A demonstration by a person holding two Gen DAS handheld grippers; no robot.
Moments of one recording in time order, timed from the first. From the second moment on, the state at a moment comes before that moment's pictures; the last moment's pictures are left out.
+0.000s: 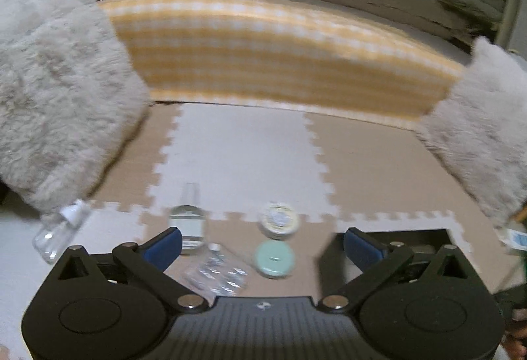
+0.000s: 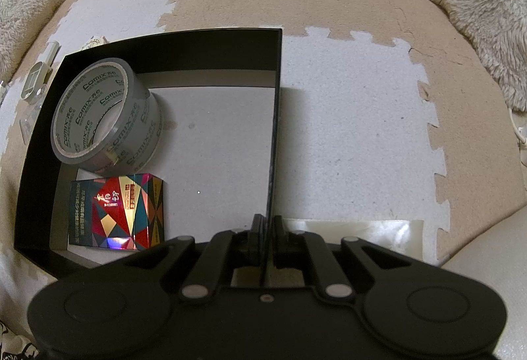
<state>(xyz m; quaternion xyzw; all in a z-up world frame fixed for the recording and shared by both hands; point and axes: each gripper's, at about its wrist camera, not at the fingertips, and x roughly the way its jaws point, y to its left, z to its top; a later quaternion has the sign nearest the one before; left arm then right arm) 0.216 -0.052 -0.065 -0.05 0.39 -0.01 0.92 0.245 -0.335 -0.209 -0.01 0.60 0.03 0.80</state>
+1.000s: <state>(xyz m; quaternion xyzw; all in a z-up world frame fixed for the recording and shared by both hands) 0.275 -0.021 -0.190 0.05 0.51 -0.16 0.84 0.245 -0.335 -0.209 -0.01 0.60 0.03 0.80</state>
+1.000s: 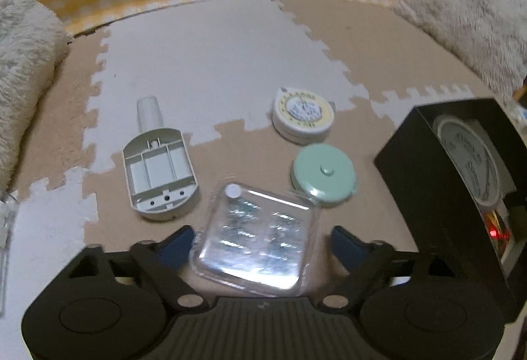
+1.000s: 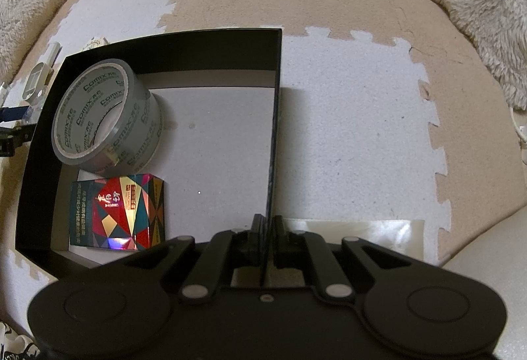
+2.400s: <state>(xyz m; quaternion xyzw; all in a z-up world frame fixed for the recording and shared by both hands) 0.241 -0.117 -0.087 0.10 0.39 -0.24 0.88 0.244 -0.335 -0.209 -0.01 0.60 0.03 0.80</state>
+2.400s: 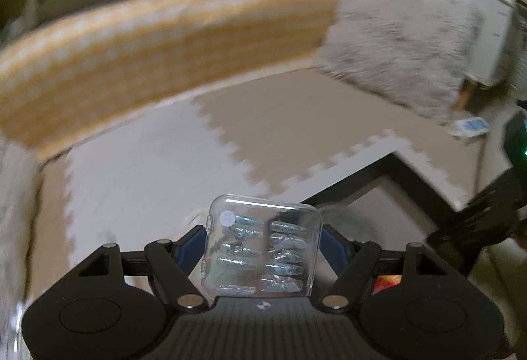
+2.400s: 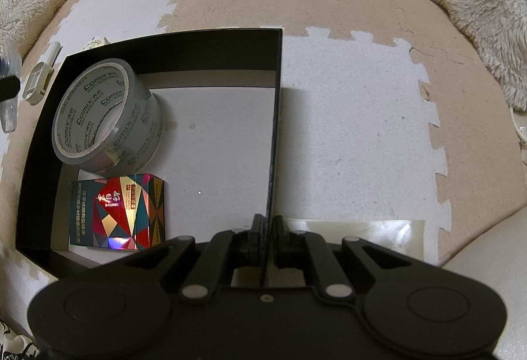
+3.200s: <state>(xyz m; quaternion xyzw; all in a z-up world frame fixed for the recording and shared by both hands) 0.239 -0.267 -0.128 0.36 0.30 -0.47 0.75 0.243 -0.336 -0.208 0.00 0.60 0.03 0.80</state>
